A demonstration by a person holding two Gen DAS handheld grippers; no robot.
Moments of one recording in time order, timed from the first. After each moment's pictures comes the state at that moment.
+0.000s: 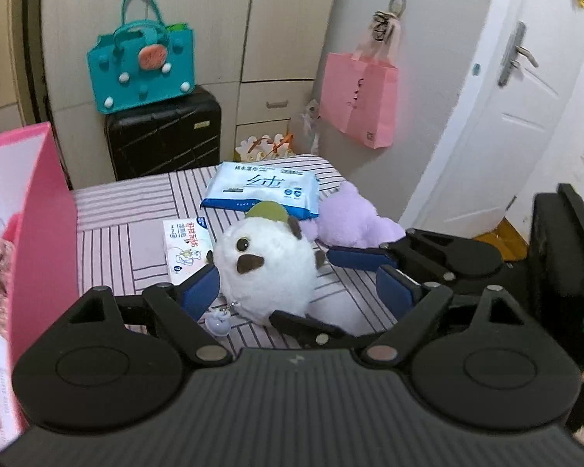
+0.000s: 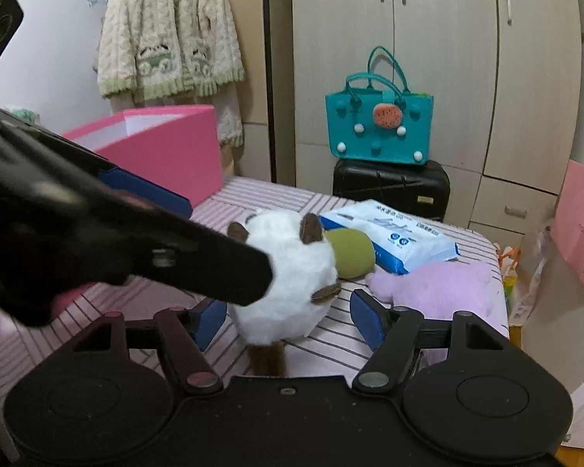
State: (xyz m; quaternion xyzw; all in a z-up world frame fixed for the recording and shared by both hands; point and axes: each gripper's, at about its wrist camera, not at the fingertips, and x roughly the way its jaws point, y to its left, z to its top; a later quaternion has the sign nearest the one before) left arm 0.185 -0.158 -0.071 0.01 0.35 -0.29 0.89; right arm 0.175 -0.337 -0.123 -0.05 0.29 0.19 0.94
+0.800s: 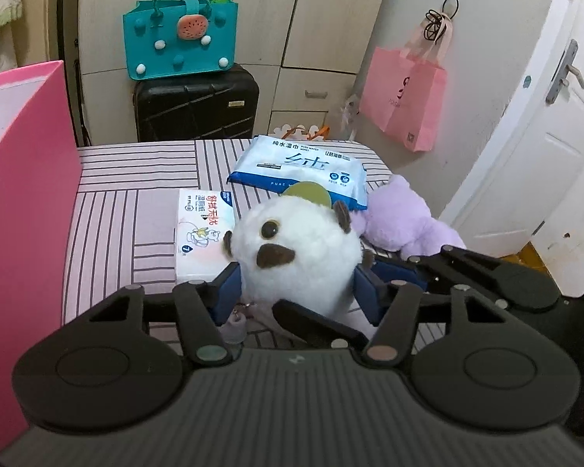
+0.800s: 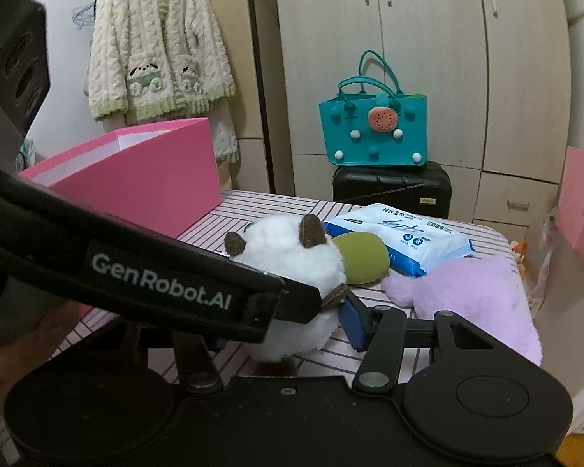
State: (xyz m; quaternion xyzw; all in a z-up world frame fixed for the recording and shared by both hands) left arm 0.212 -0.164 -0.112 -0.03 0.37 -0.23 0.90; right arm 0.180 -0.330 -0.132 0.00 0.27 0.18 0.95
